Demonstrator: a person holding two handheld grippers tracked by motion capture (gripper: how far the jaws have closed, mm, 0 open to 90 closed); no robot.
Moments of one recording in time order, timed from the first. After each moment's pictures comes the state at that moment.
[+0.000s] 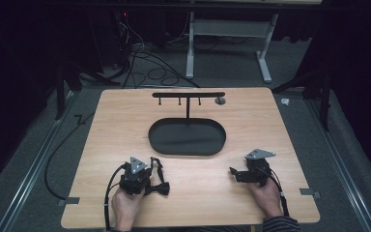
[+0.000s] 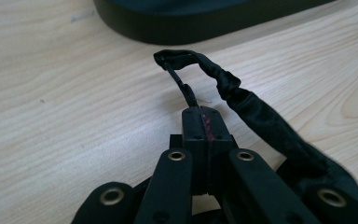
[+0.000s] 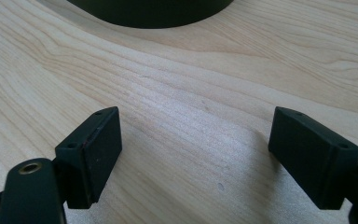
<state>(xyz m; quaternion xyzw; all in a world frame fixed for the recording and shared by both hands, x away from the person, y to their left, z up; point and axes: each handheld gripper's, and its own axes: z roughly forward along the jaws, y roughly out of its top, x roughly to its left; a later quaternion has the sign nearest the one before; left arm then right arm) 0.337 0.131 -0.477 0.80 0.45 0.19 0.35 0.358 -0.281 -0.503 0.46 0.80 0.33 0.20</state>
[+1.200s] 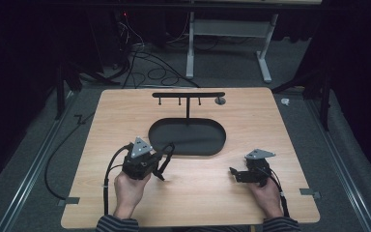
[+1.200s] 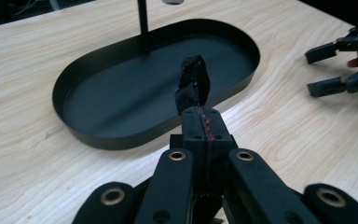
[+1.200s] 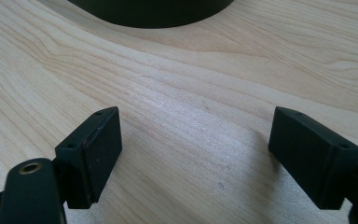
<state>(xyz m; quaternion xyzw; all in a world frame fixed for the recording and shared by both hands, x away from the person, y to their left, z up) 0.350 0.110 -0.396 0.81 0.37 0.16 0.43 0.358 -0.281 -0.503 0.46 0.80 0.33 0.20</state>
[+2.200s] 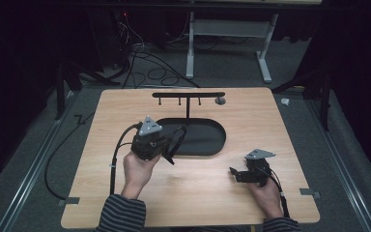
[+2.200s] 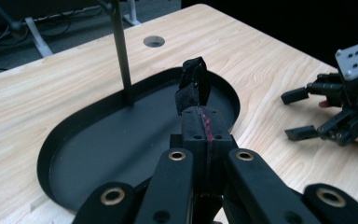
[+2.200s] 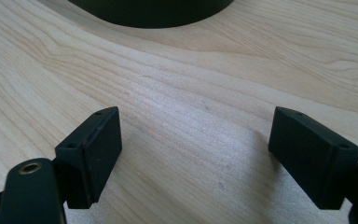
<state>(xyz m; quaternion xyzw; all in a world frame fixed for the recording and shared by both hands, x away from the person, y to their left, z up) 0.384 0.084 -0.355 0.81 0.34 0.15 0.46 0.358 -0.281 -0.503 0.46 0.80 0.33 0.20</state>
